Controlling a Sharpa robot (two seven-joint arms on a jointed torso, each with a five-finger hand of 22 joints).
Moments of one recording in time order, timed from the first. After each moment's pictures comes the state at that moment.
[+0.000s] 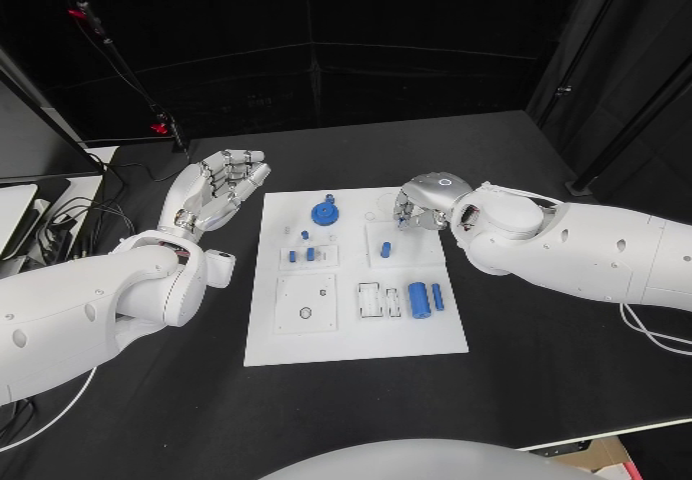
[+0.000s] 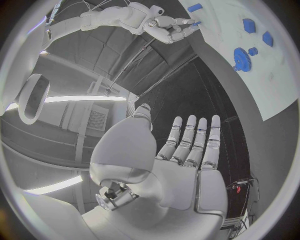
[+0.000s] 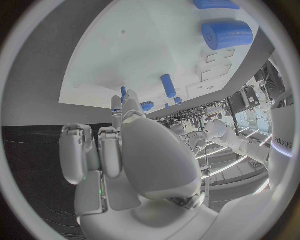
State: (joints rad) left arm 1.31 -0.76 -0.24 1.44 -0.25 -0.58 0.68; left_hand 1.22 0.05 -0.10 0.29 0.32 0.43 0.16 0.56 0.09 0.47 0.25 0.58 0.07 0.27 0.25 0.73 0.19 0.11 0.50 0.29 0.07 0.60; right arm 1.22 -0.87 -0.07 1.47 -1.75 -0.32 -0.23; right_hand 1.74 0.07 -0.09 0.29 0.05 1.10 0.12 0.21 0.07 1.22 0.07 0.12 0.06 1.46 0.00 1.55 1.31 0.01 1.47 0.11 1.52 1.31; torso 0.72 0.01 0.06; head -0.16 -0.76
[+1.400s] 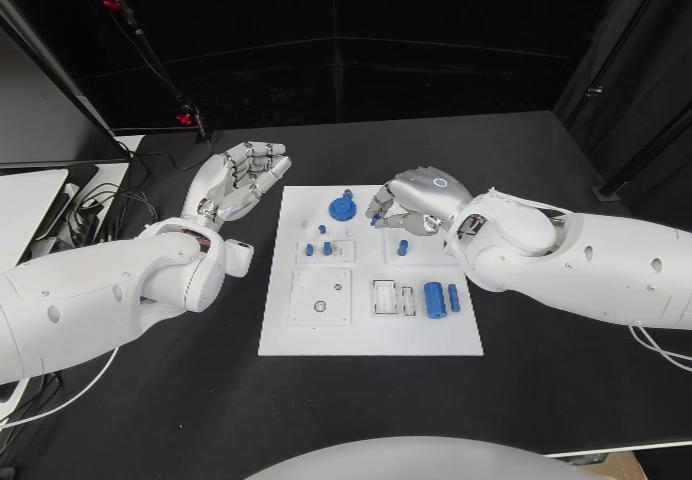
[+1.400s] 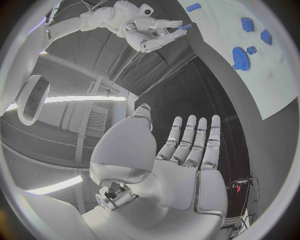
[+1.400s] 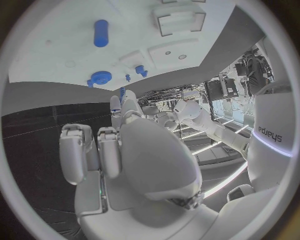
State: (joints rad) left arm 1.30 -0.75 -0.24 1.44 -0.25 -0.58 0.68; left_hand 1.22 0.05 -0.10 0.29 0.32 0.42 0.15 0.56 0.09 0.47 0.25 0.58 0.07 0.27 0.25 0.74 0.19 0.11 0.50 0.29 0.07 0.60; right arm 1.23 -0.86 -0.06 1.65 -1.74 -0.47 -0.14; right_hand 1.76 0.07 -0.06 0.28 0.05 1.11 0.13 0.19 0.07 1.24 0.07 0.10 0.06 1.46 0.00 1.55 1.31 0.01 1.47 0.11 1.53 1.31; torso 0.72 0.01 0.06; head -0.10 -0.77
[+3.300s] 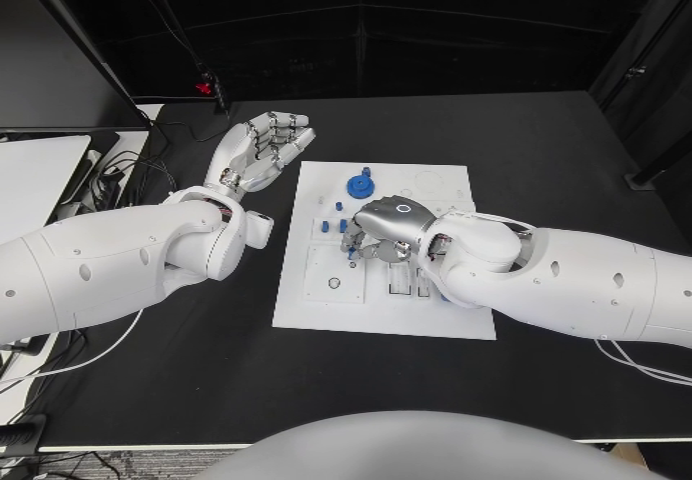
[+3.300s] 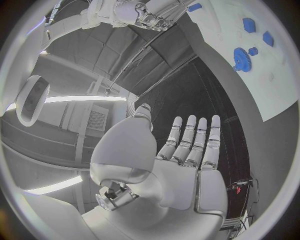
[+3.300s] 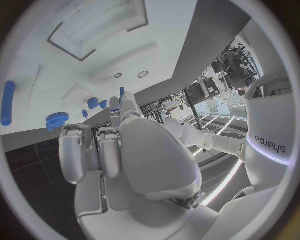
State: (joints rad) left arm 1.30 -0.75 -0.24 1.43 -0.25 -0.58 0.68; left_hand 1.23 0.05 -0.11 0.29 0.33 0.42 0.15 0.56 0.09 0.47 0.25 0.58 0.07 0.27 0.25 0.74 0.19 0.11 0.50 0.29 0.07 0.60; right arm 1.14 -0.71 -0.07 1.63 -1.73 -0.30 -0.13; right_hand 1.77 0.07 -0.03 0.28 0.05 1.10 0.13 0.17 0.07 1.23 0.07 0.07 0.06 1.47 0.00 1.55 1.31 0.01 1.47 0.11 1.52 1.31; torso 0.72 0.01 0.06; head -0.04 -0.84
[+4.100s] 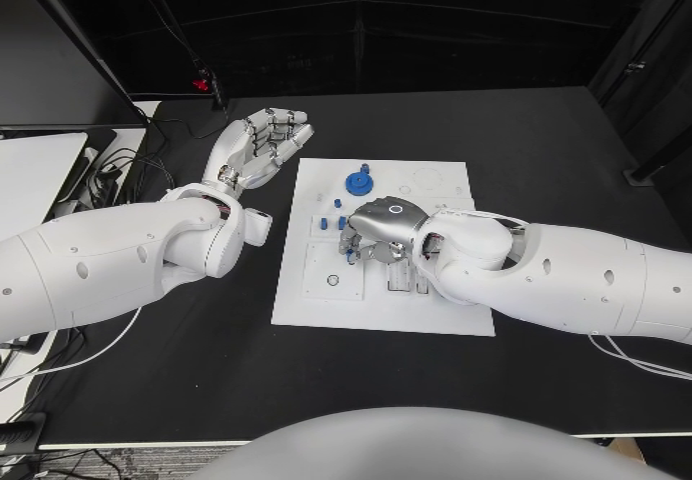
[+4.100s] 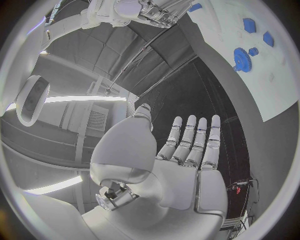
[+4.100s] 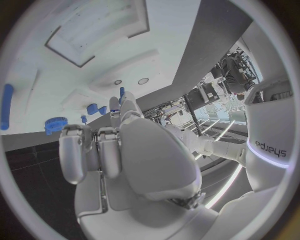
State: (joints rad) left arm 1.30 -0.75 -0.24 1.43 -0.25 -0.58 0.68; left_hand 1.23 0.05 -0.11 0.29 0.33 0.42 0.15 0.57 0.09 0.47 0.25 0.58 0.07 0.27 0.25 0.75 0.18 0.11 0.50 0.29 0.08 0.60; right arm 1.14 -0.69 -0.07 1.62 -1.77 -0.24 -0.14; right_hand 1.76 0.07 -0.02 0.28 0.05 1.10 0.13 0.16 0.07 1.23 0.07 0.07 0.06 1.46 0.00 1.55 1.31 0.01 1.47 0.11 1.52 1.31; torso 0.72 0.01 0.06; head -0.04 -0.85
